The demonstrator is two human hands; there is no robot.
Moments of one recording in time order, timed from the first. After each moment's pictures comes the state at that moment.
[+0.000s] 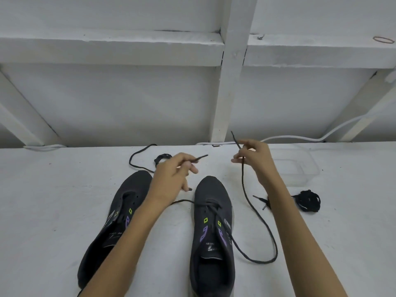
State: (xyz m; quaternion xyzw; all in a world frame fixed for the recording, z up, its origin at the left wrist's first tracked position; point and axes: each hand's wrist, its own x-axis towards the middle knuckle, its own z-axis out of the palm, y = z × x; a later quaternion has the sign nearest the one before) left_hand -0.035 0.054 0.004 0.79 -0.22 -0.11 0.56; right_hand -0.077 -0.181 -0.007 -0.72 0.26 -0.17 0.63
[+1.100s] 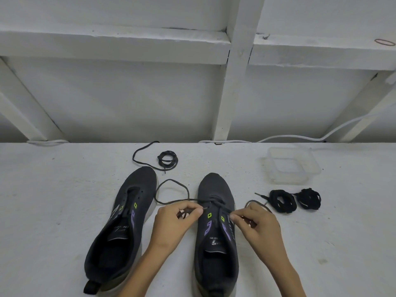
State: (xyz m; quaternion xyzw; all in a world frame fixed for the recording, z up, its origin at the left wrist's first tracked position) left_hand -0.106 0.089 -0.048 0.80 -0.16 -0.16 0.55; right_hand -0.213 -0.096 -0.047 -0.89 0.19 -0.14 0.38
